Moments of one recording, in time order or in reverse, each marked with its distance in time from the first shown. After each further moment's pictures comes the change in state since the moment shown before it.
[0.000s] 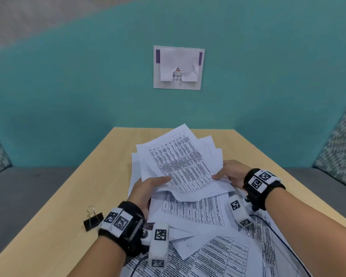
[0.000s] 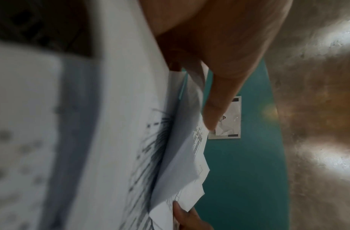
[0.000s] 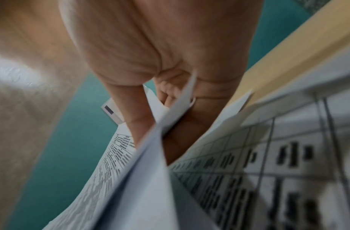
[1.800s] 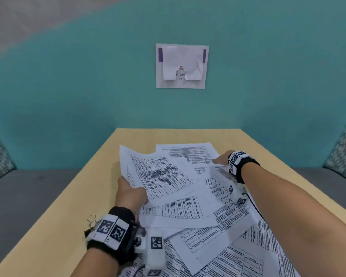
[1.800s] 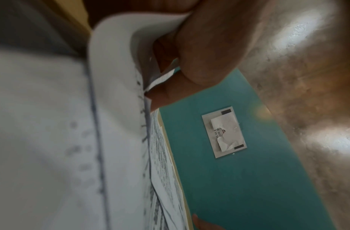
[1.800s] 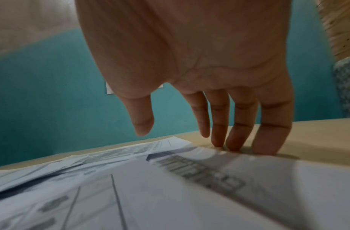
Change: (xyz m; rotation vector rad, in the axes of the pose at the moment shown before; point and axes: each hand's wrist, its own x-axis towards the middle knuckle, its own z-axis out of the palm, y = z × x) left_hand 0.003 0.013 -0.028 0.219 0.321 0.170; right_hand 0.038 -0.061 0.026 -0.786 0.294 0.171
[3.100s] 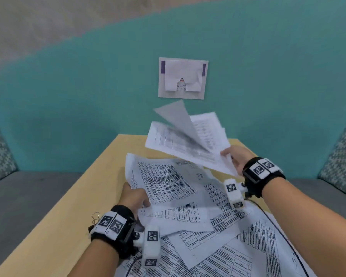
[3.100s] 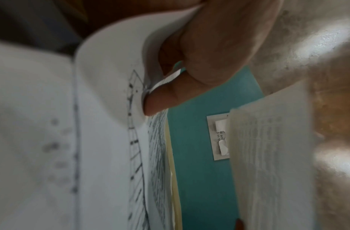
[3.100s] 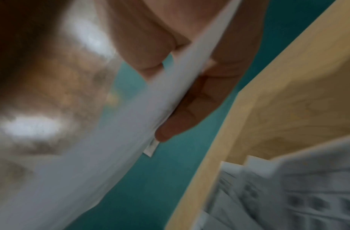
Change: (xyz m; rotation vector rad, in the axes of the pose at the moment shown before) left_hand -0.008 0.005 -0.003 -0.112 -0.121 -0.144; right_hand -0.039 0.024 -0.038 1.014 0.030 -0.001
